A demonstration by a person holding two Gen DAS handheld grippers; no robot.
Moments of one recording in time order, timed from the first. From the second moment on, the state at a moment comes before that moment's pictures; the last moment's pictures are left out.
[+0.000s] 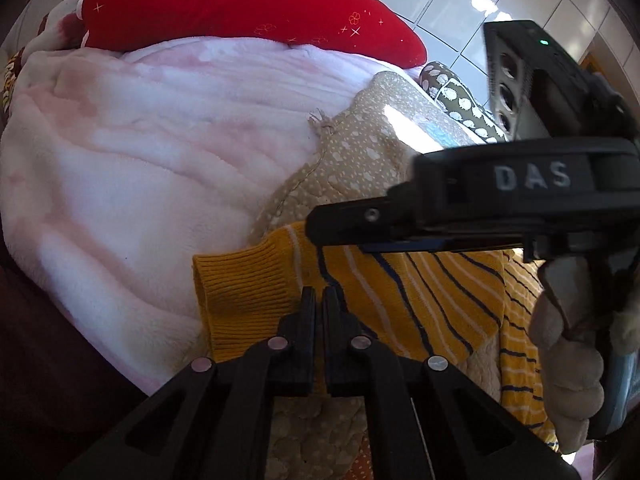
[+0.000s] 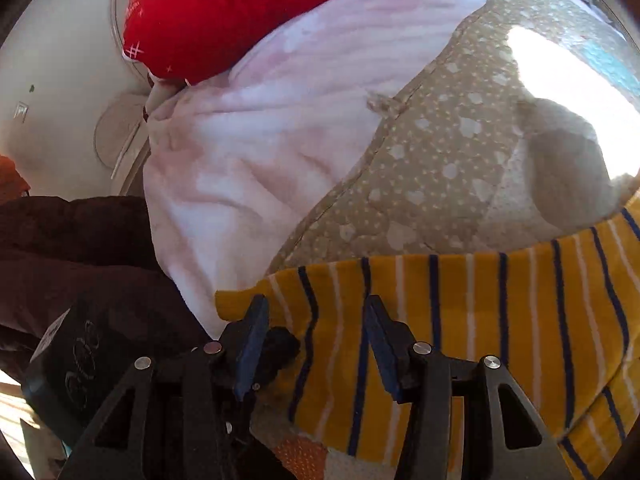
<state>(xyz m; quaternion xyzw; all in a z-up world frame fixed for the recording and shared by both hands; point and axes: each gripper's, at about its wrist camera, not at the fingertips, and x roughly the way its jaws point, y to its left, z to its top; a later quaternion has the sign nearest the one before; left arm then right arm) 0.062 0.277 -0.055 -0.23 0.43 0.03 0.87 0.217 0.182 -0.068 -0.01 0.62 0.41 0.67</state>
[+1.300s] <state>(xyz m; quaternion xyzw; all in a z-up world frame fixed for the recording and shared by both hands) 0.040 0.050 -0.004 -0.08 0.47 -0.09 0.88 0.150 -0.305 -0.037 0.20 0.43 0.08 0.88</state>
